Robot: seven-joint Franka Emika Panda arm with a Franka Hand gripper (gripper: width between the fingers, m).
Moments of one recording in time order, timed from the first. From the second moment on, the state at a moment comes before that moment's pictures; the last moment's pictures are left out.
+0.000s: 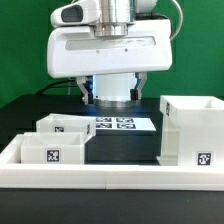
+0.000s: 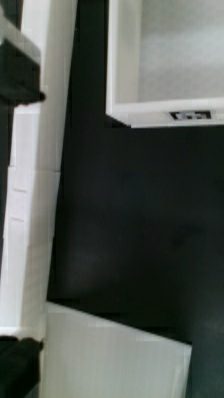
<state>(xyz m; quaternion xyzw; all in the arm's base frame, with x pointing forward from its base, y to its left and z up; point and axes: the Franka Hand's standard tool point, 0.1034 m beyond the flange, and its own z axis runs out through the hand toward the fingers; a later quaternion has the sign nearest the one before) 0.583 -0.049 0.112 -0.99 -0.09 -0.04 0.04</state>
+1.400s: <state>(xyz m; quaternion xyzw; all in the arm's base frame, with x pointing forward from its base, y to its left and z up) 0.549 -0.099 0.028 -0.99 -0.12 -0.04 0.00</state>
